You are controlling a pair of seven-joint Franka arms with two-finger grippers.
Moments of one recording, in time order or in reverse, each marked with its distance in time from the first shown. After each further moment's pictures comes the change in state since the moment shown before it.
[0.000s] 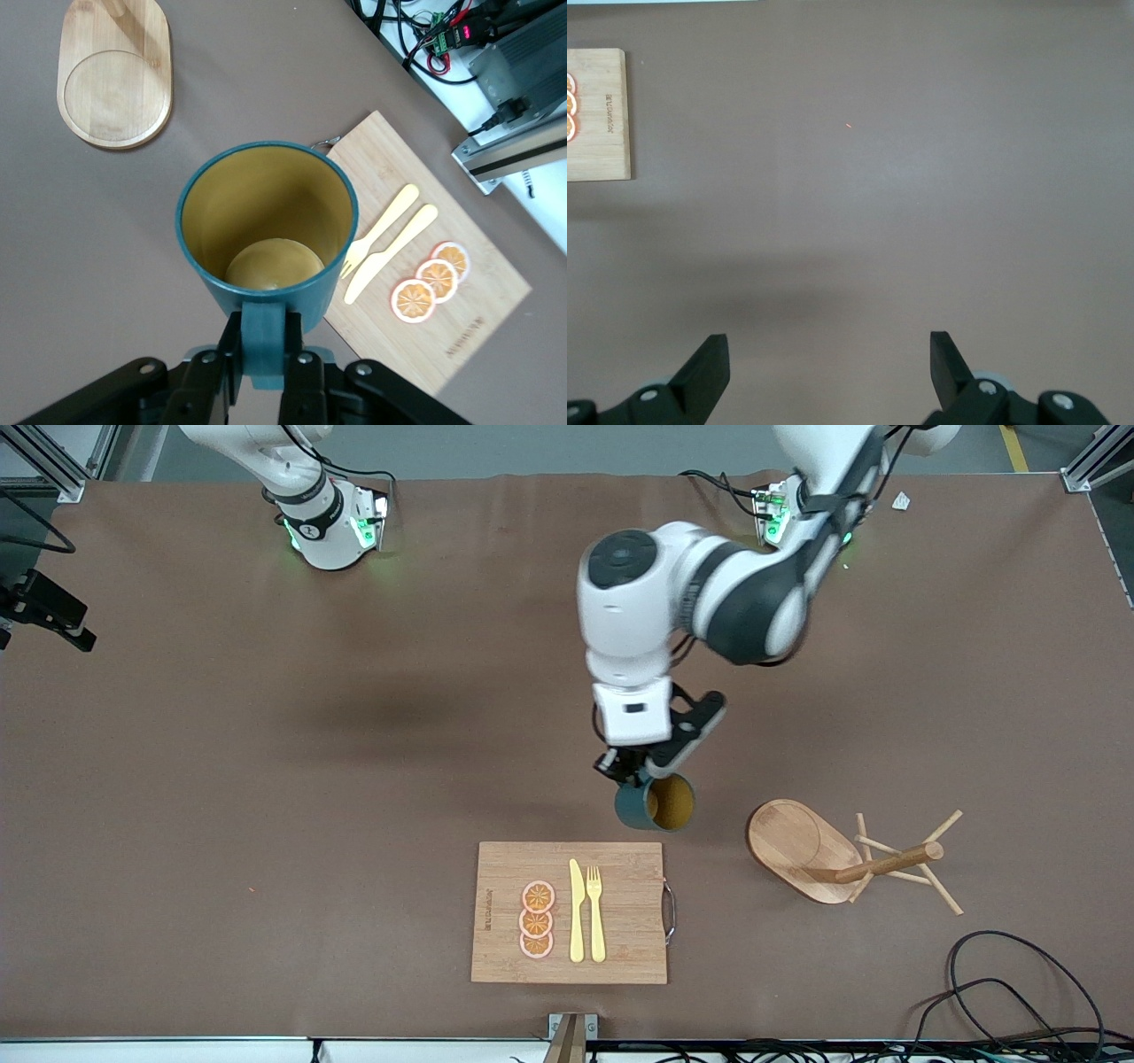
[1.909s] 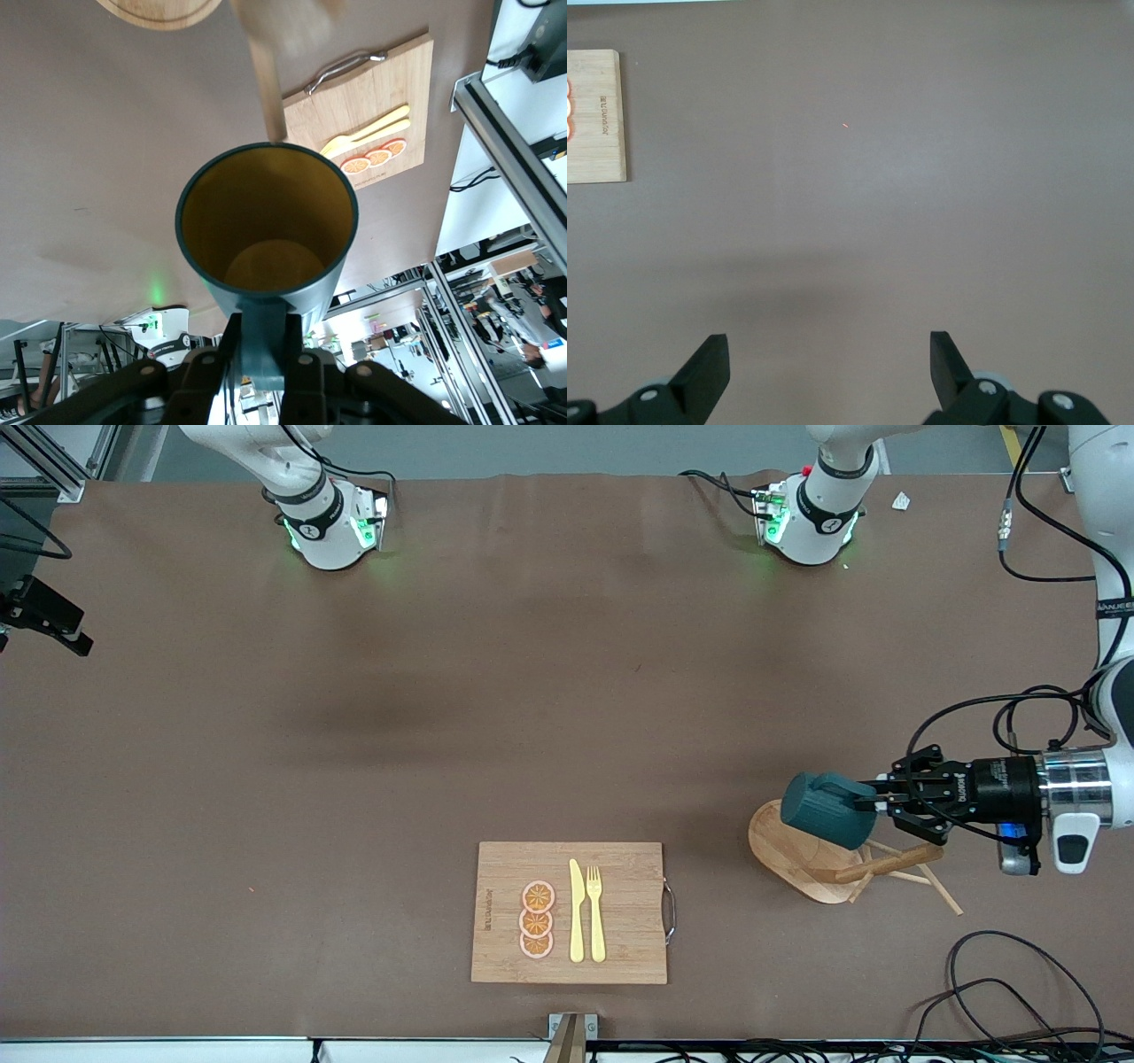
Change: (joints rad) left arm 0.769 0.040 0.000 -0.041 -1.161 -0.393 0.766; right arm -0.002 0.015 -0.006 0.008 0.000 -0.002 0.001
